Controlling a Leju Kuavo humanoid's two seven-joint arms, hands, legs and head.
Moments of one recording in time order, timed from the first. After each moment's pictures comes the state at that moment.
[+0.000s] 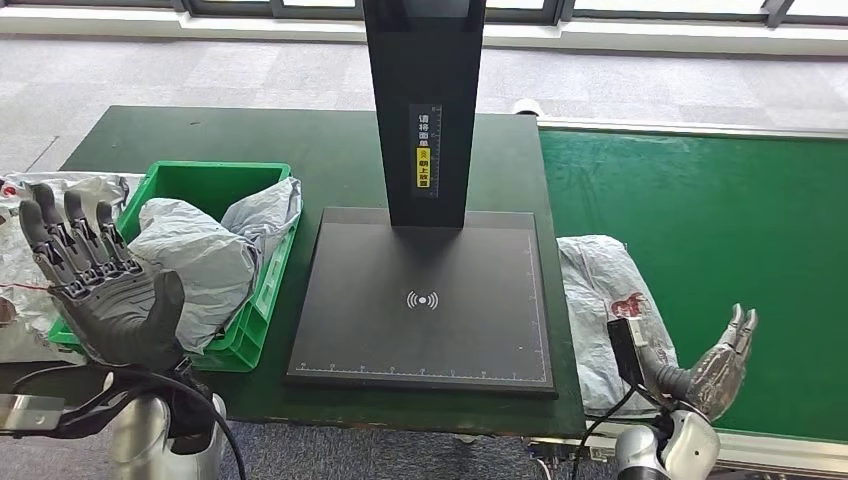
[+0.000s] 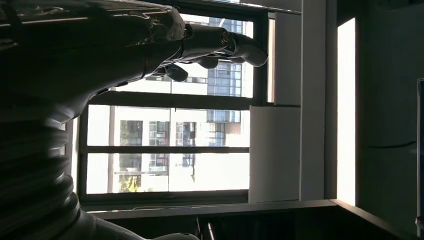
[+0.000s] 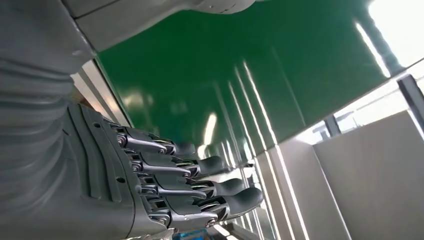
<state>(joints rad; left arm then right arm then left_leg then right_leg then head) -0.05 -0.33 0.09 -1.83 -0.02 0.02 -0.70 -0.20 0.28 -0.65 -0.96 1.40 -0.70 -0.19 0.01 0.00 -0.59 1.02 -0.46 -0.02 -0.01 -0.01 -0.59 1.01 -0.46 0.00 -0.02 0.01</state>
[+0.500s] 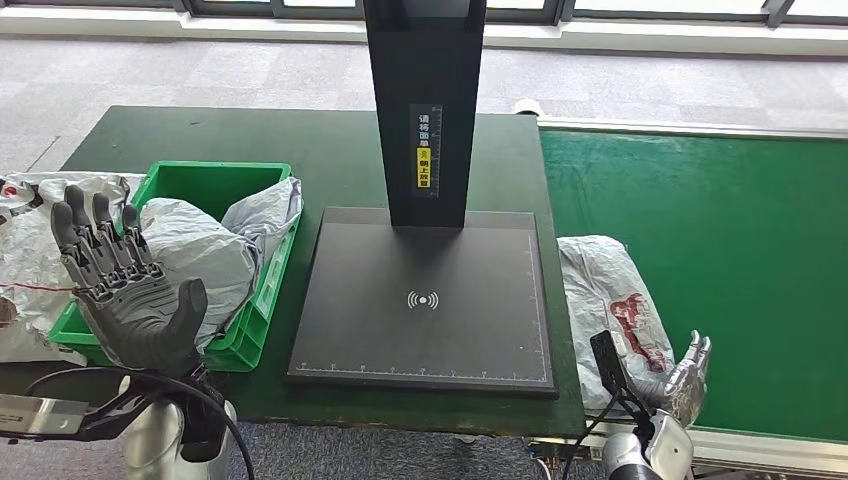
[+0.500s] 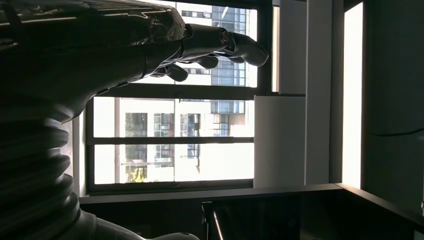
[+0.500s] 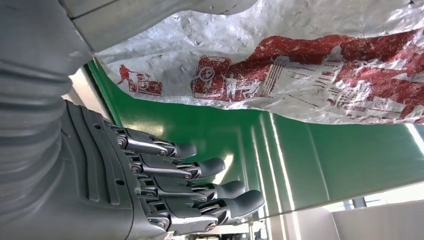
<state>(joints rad) -0.03 -0.32 0.04 -1.83 -0.04 0.03 -0.70 -0.26 0.19 -0.65 -0.64 1.37 -0.67 -0.13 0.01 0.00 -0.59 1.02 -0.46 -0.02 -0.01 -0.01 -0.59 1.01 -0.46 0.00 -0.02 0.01</state>
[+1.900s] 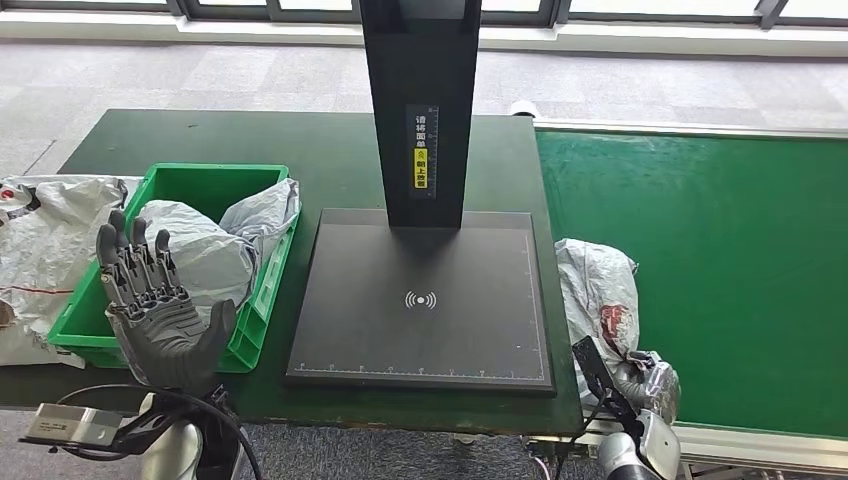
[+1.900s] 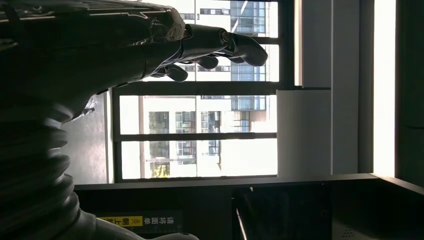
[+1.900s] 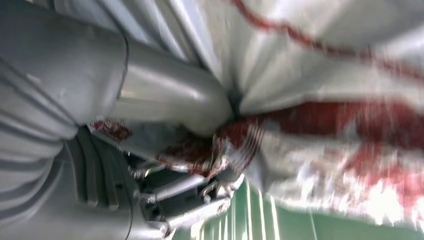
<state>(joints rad) 0.05 -0.32 -0.02 -1.82 -0.08 0.08 -0.70 -0.25 0.17 -0.53 -0.59 1.29 -0.50 -0.09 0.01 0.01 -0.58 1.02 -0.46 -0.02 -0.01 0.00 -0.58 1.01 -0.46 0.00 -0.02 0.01</state>
